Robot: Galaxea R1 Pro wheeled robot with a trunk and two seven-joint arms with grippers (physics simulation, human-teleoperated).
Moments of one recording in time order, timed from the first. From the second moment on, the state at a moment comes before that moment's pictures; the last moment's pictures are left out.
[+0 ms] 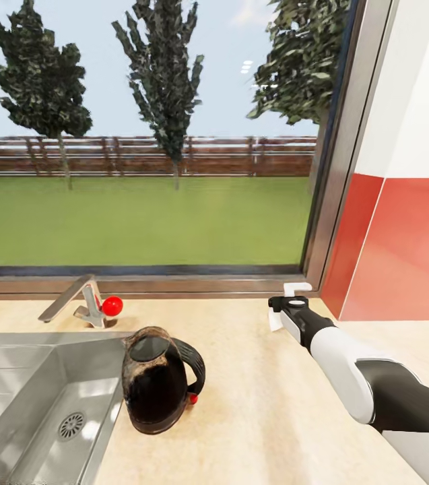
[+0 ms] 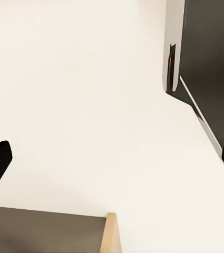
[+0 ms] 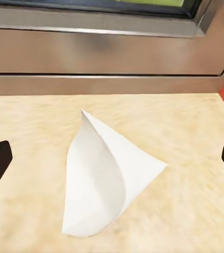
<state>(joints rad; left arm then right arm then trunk) -0.03 0.15 -0.08 0.05 0.01 0.08 0.03 -1.13 0.05 -0.04 -0.14 0.09 0.12 -0.23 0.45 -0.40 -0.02</state>
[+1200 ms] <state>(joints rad) -0.01 0.15 -0.08 0.05 0.01 0.08 0.03 -1.13 0.00 -0.04 -0.28 0.09 0.33 -0.24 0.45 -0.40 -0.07</state>
